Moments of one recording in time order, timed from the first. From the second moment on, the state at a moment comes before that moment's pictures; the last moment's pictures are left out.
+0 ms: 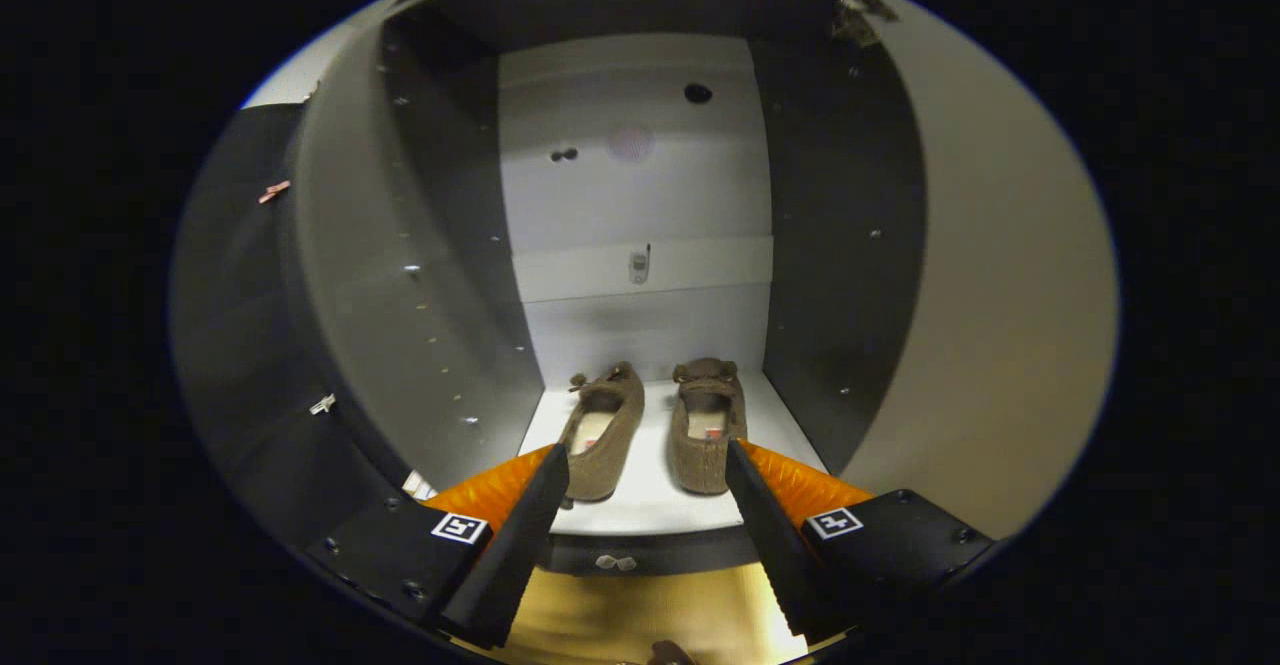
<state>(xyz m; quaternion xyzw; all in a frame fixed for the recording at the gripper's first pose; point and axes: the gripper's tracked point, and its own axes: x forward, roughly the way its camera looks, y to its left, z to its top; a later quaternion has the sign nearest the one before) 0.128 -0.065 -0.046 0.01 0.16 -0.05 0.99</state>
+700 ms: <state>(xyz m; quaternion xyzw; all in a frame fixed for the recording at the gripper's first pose) -0.124 -0.091 0.042 0.02 0.06 0.01 1.00</state>
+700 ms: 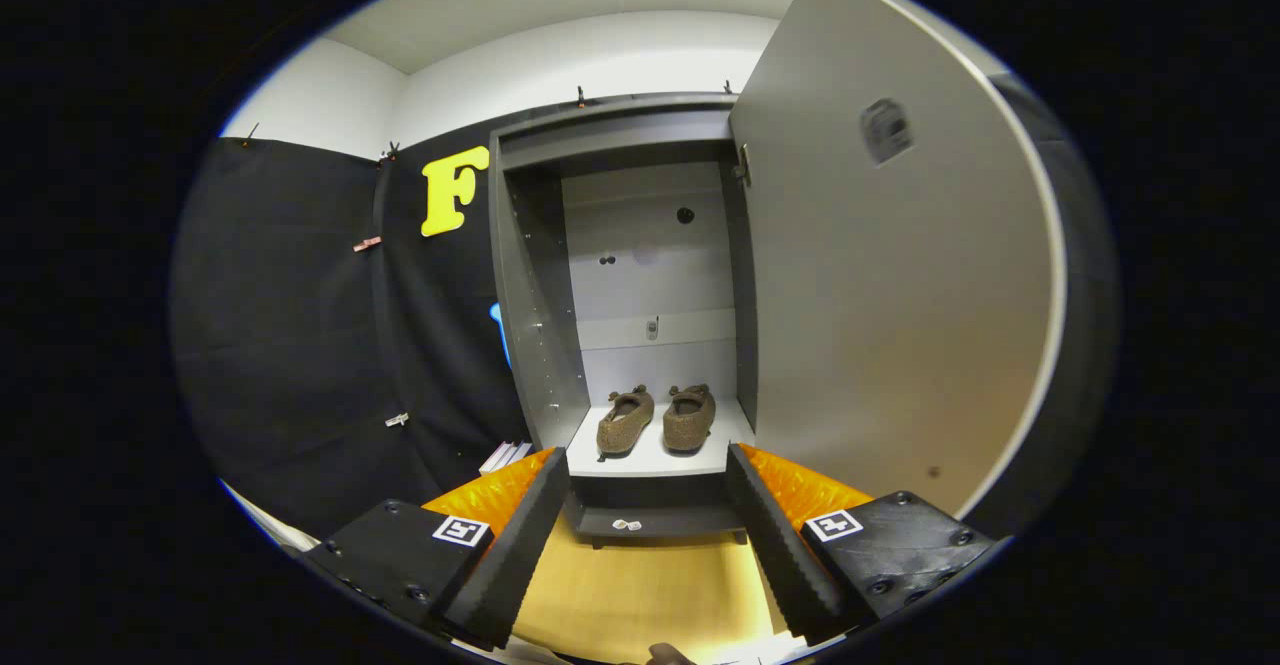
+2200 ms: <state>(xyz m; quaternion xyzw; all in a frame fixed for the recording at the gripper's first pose) -0.173 -0.275 0.013 0.02 0.10 0.04 0.99</state>
